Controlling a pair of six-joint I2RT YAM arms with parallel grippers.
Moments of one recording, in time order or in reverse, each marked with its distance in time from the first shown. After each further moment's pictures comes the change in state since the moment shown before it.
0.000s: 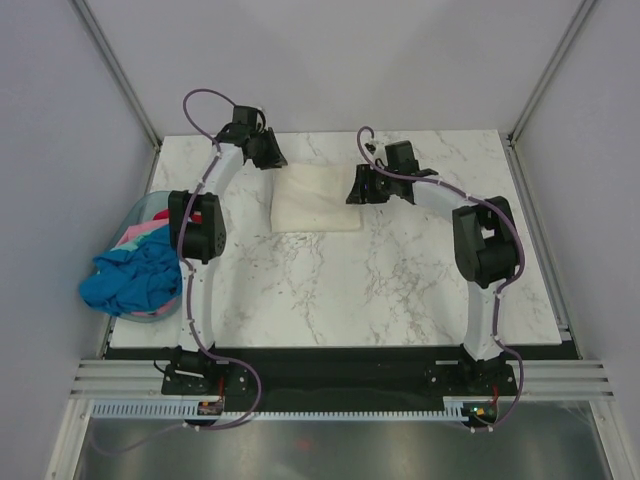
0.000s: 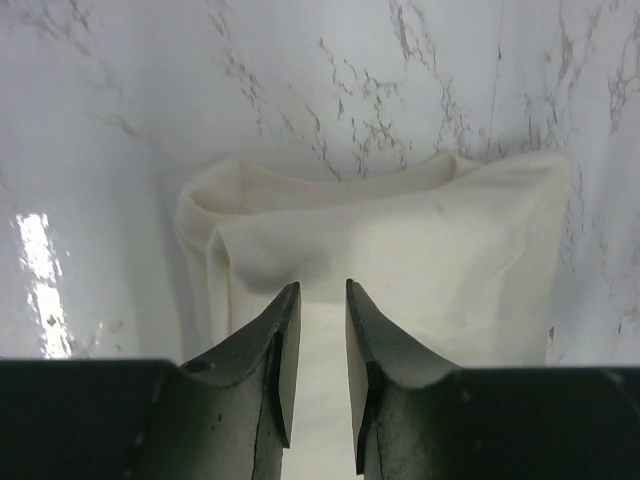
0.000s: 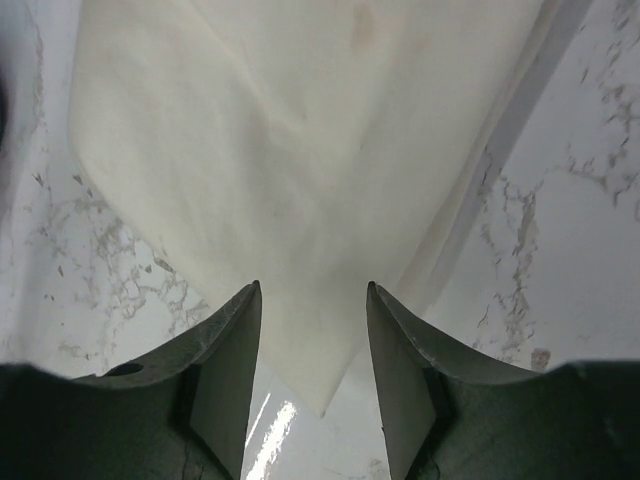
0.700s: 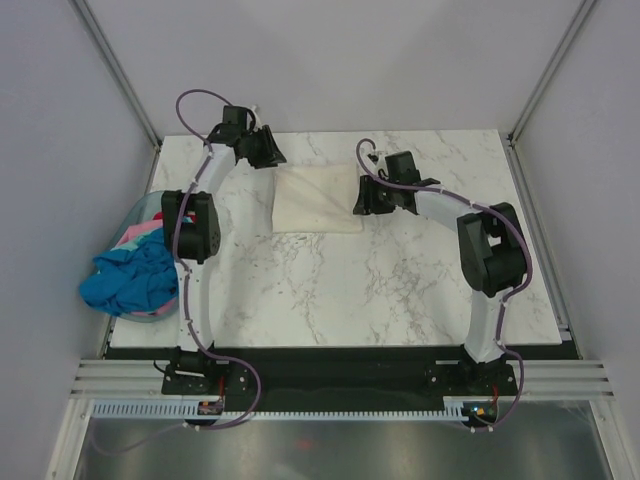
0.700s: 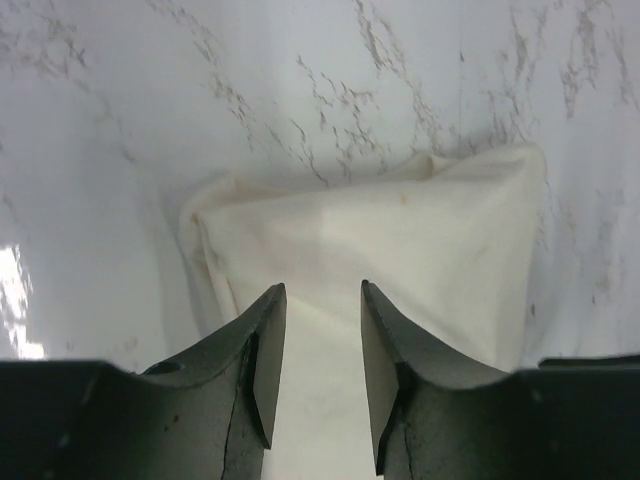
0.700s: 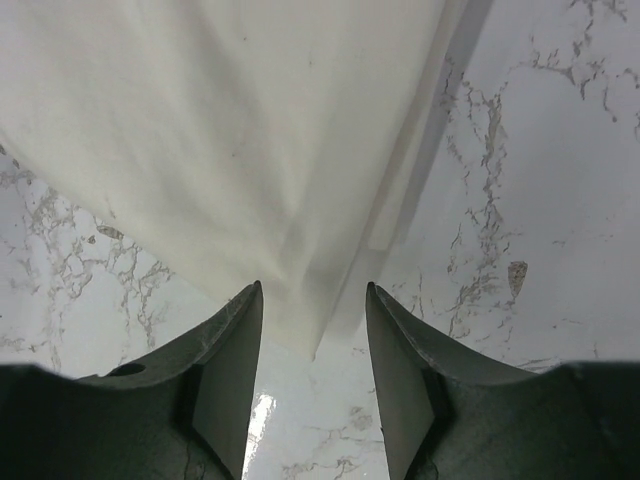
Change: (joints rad) left arm 0.051 0.090 0.082 0.059 0.133 0.042; right arm 0.035 -0.083 -0.178 0.004 0.127 -0.023
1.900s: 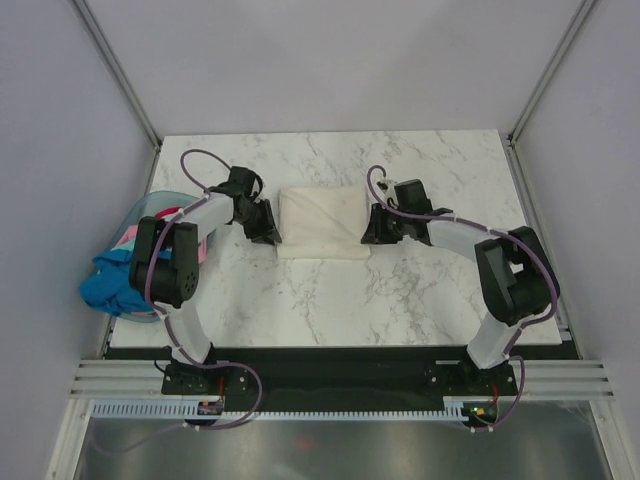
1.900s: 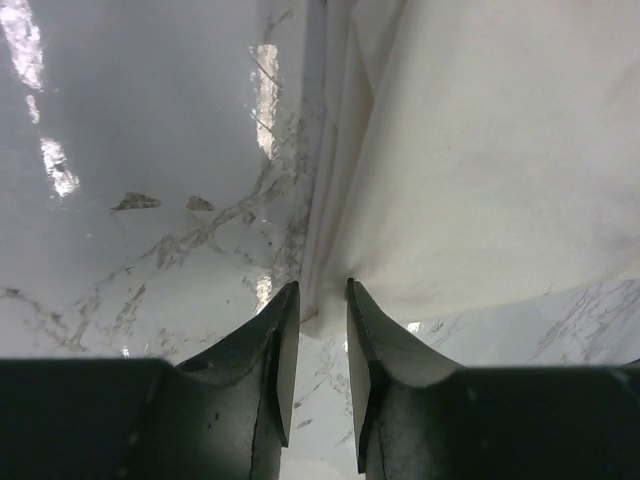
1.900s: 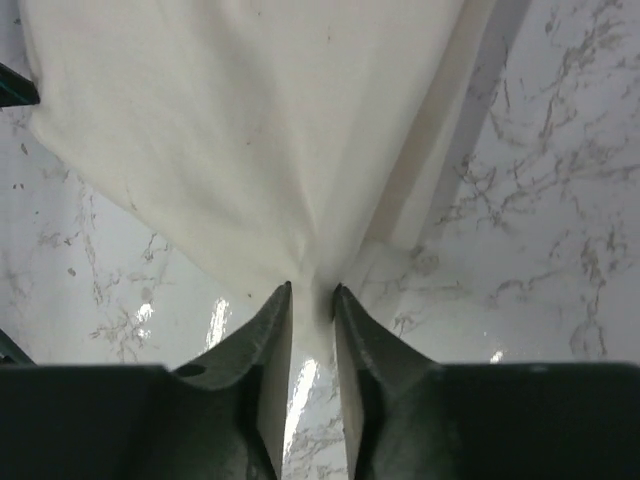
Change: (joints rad) left arm -0.091 -0.602 -0.991 0.001 -0.090 -0.039; right arm 0.021 -0.230 -0.359 0.098 -0.066 0.101
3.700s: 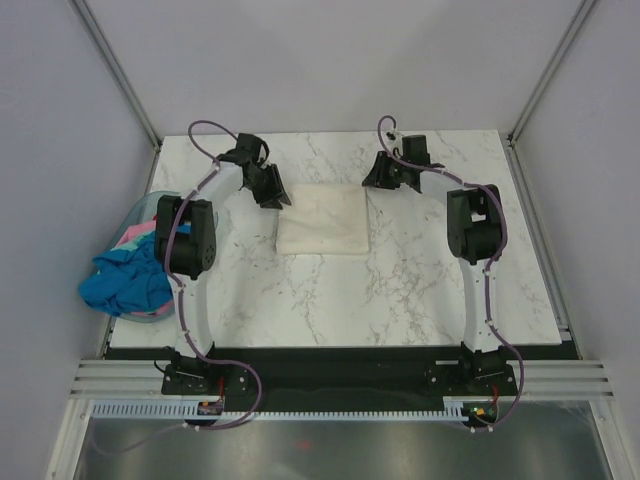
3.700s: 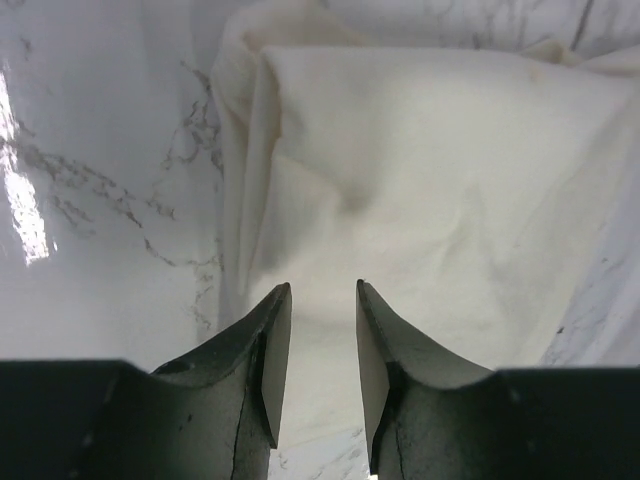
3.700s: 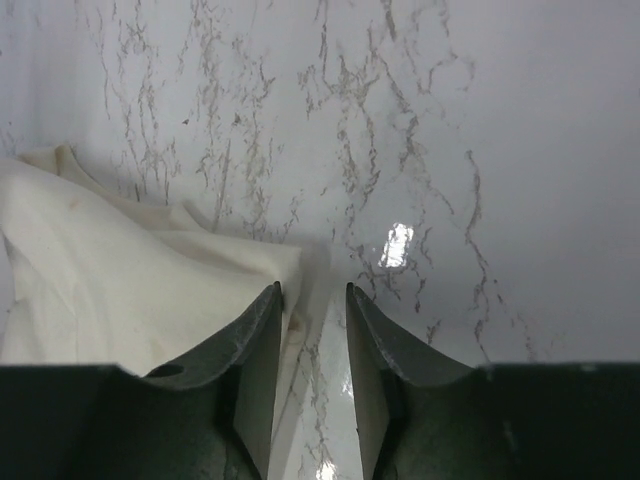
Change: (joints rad) left arm 0.011 0.285 0.465 -0.098 0.002 -0.052; right arm -0.182 0.614 0.748 0.020 -0.092 -0.003
